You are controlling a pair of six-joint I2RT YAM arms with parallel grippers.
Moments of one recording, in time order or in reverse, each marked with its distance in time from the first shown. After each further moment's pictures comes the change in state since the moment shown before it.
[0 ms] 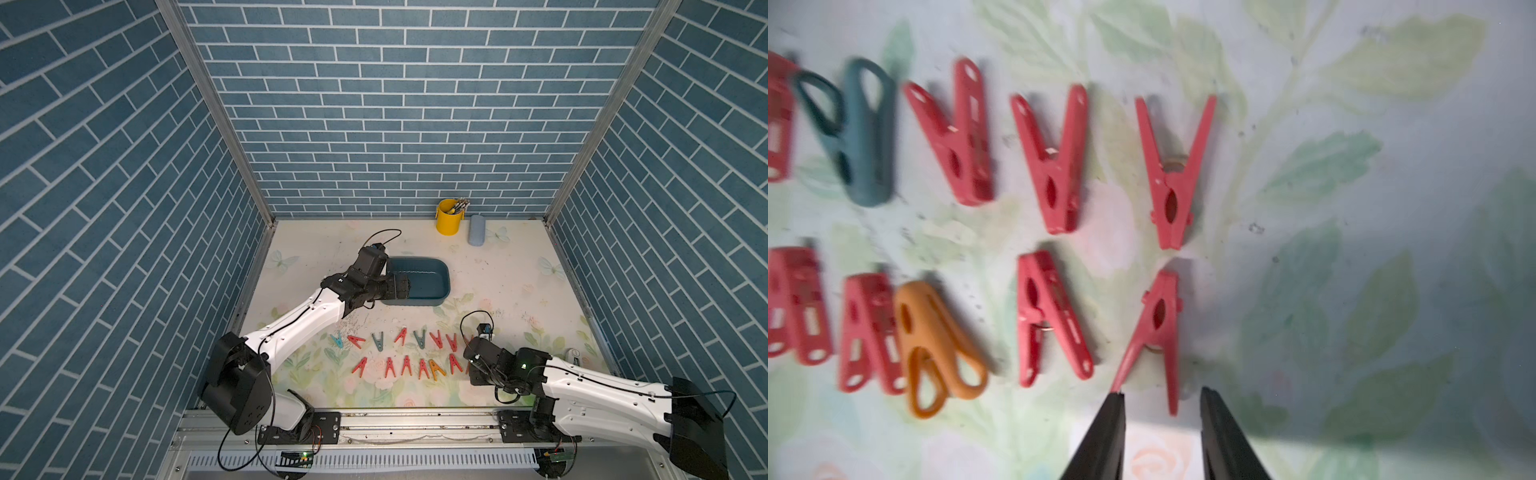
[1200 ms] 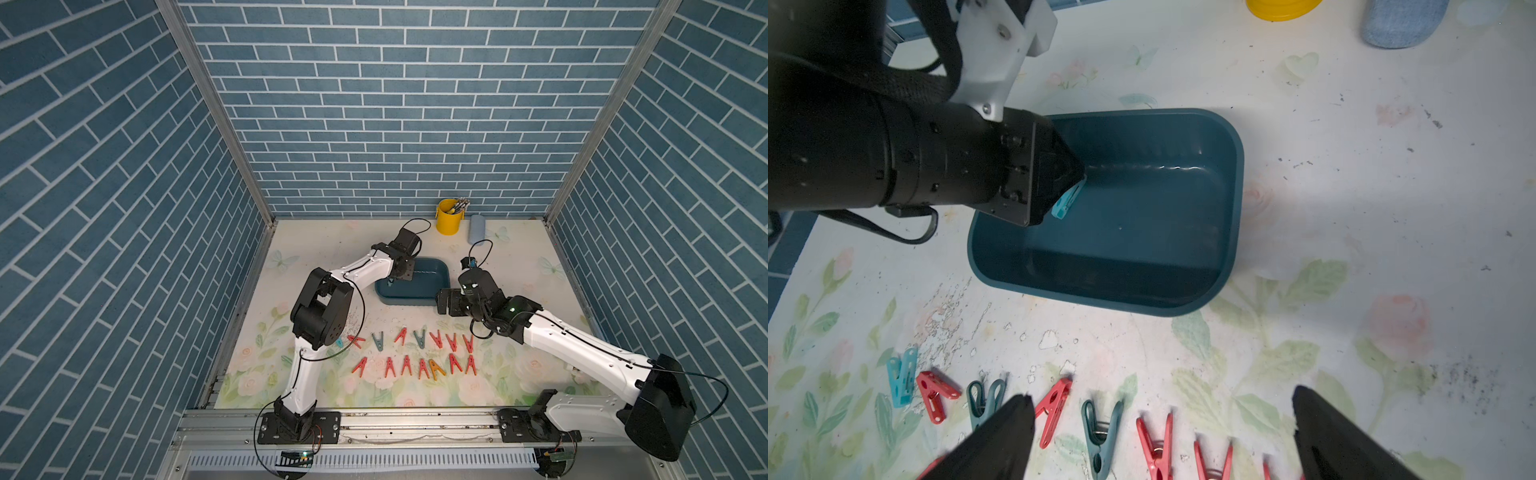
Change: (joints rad) left arm 0.026 0.690 0.579 -0.182 -0.264 0.257; right arm -0.314 0.286 0.396 0.290 -0.037 -0.389
